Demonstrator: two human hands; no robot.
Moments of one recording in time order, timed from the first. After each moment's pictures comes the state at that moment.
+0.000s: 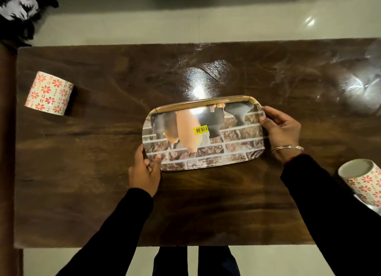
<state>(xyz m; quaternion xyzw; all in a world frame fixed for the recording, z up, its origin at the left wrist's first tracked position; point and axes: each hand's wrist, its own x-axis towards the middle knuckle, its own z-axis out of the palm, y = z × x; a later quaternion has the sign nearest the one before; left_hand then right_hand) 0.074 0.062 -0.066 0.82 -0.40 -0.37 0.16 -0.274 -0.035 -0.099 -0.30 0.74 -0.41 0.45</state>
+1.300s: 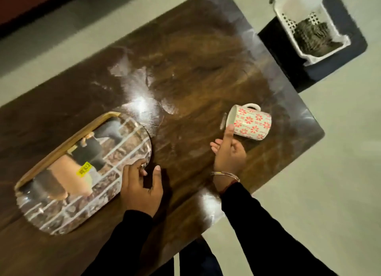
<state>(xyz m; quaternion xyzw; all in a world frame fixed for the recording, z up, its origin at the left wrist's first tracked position) -0.147 0.074 -0.077 0.58 -0.73 -0.30 0.23 -0.351 0.102 -0.086 0.20 0.77 -0.57 0.22</state>
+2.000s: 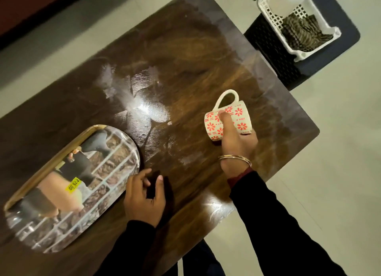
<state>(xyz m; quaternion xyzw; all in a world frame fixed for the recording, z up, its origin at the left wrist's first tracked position) -0.181 0.089 -0.083 0.55 -0.74 -0.31 0.21 -0.421 0.089 -0.050 0.25 0.75 -0.58 0.22</state>
